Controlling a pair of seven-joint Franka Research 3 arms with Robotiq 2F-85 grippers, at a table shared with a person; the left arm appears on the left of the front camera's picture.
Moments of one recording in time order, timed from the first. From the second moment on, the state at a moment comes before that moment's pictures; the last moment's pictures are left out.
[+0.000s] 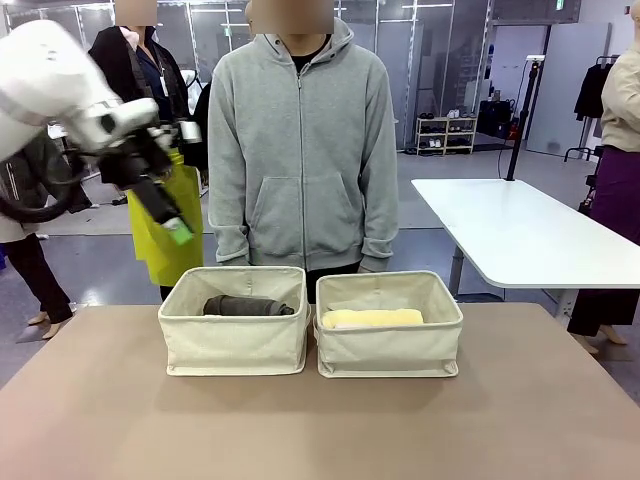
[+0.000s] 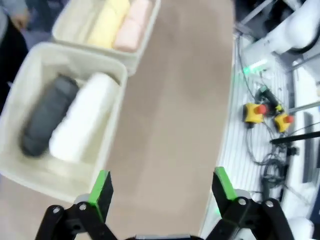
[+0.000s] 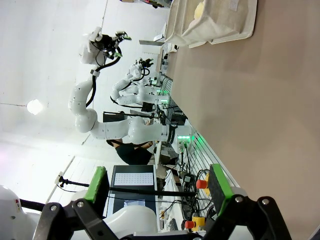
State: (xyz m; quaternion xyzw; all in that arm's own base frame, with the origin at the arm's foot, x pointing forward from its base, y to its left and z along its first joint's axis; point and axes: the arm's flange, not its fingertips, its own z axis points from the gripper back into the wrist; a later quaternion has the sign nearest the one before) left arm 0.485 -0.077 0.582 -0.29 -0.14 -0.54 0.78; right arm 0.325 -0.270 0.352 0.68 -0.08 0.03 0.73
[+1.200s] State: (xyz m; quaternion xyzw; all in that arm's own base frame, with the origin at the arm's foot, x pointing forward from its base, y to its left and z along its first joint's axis) left arm 0.302 0.251 0.440 -0.50 -0.26 -0.10 0.82; right arm 0.325 -0.270 0.352 0.68 -0.08 0.03 0.73
